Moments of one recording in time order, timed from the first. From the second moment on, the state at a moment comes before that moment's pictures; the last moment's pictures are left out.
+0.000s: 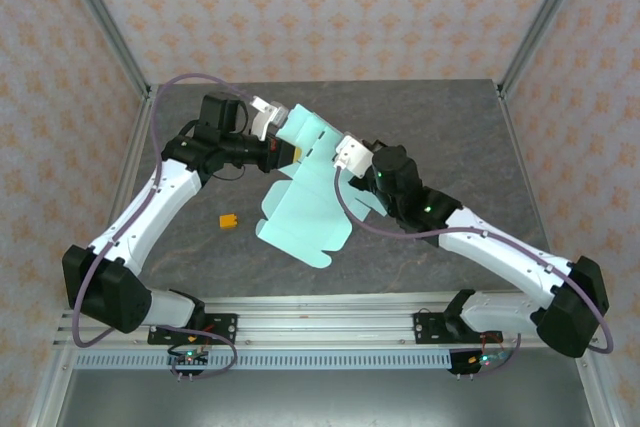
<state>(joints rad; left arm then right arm) -0.29 1.37 1.28 -0.59 0.73 -0.11 0.81 1.18 0.93 -0.07 0.41 -0.63</state>
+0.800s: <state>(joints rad) -0.27 1.24 1.21 -0.61 0.47 -0.10 0.65 1.22 1.21 -0.56 -0.05 -0.46</state>
